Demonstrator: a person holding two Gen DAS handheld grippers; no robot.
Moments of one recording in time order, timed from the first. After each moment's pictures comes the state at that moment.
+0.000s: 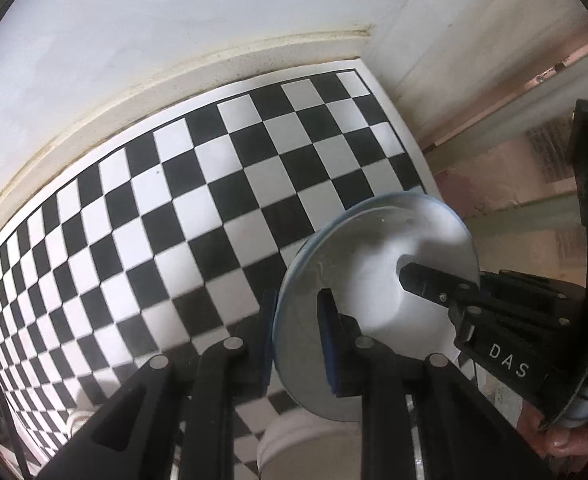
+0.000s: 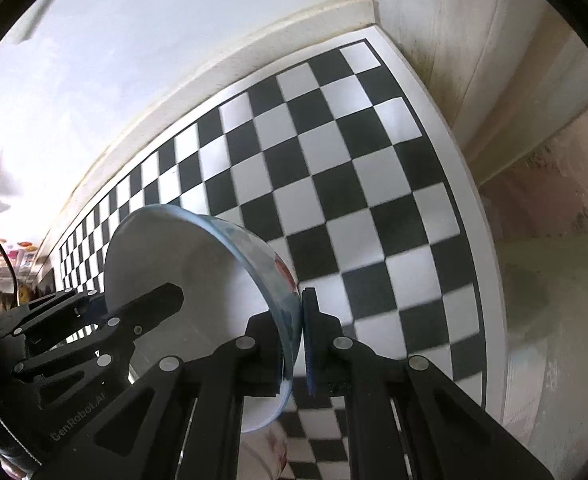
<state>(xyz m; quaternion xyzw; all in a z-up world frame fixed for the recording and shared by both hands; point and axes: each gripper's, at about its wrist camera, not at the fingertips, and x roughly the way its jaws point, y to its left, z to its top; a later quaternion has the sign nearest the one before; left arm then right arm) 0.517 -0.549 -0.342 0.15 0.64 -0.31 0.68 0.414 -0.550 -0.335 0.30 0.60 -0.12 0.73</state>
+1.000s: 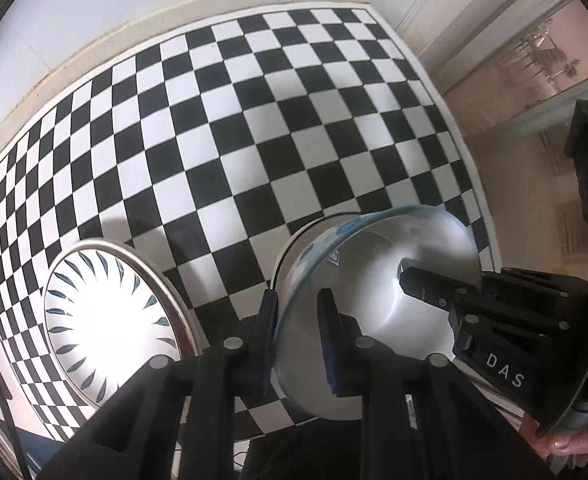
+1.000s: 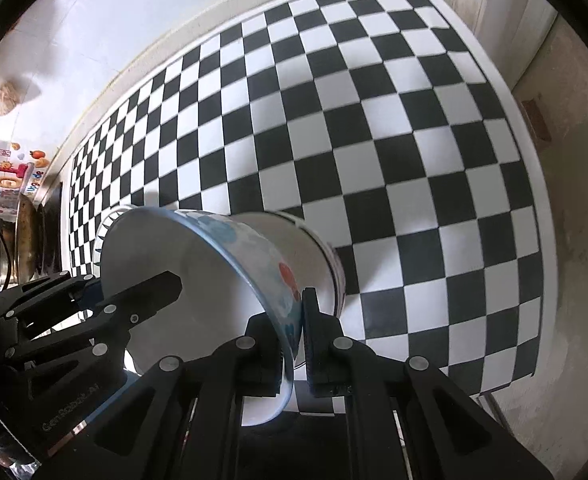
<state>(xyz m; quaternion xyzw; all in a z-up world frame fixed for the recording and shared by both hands) 0.403 -0.428 -0.352 0.15 0.66 -0.28 0.68 0.296 -0.417 -0.345 0.26 0.64 -0.08 0.72</state>
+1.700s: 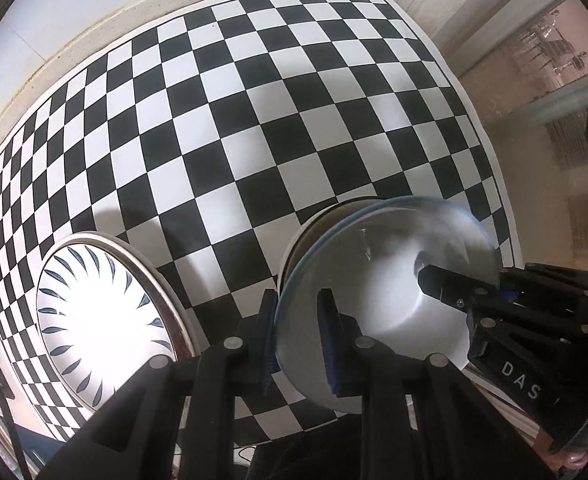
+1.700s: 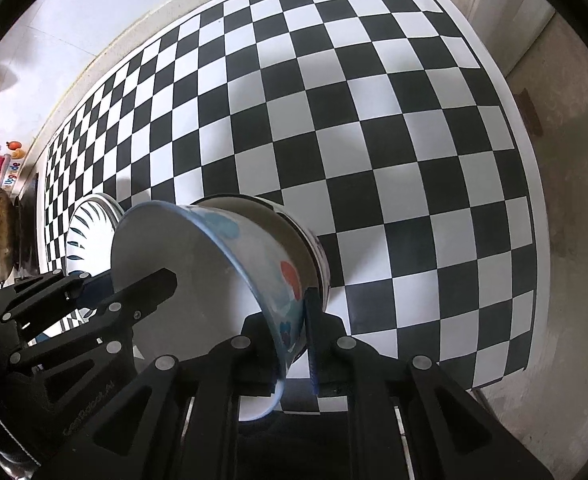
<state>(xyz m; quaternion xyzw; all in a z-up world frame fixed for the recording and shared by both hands) 0.404 -0.432 -0.374 0.16 0.67 -0.27 0.67 0.306 -0.418 -0.358 0.24 0.66 -0.10 0.70</state>
